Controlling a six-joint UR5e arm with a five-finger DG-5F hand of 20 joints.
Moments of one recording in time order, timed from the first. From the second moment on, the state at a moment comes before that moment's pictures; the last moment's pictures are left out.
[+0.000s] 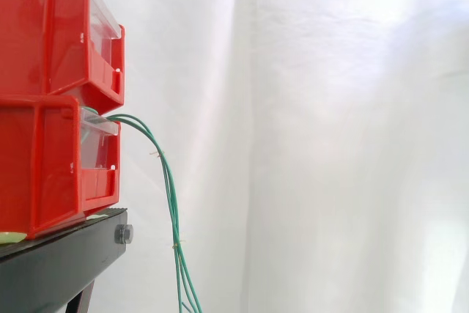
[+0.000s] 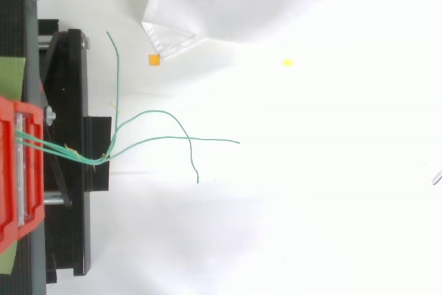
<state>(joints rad) 0.03 -1.56 -1.60 -3.24 -1.57 -0.04</state>
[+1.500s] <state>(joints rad) 0.07 -1.63 -1.53 -3.31 -1.37 0.09</state>
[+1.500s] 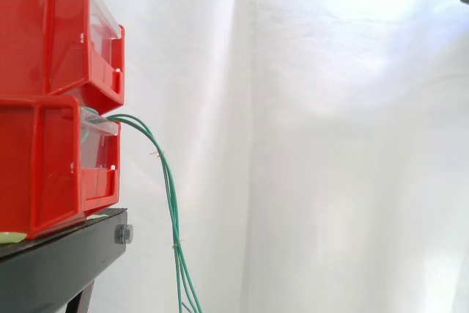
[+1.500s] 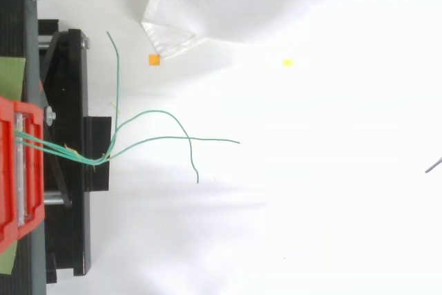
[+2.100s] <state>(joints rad) 0.06 -1.73 -1.51 -3.28 -1.40 0.10</state>
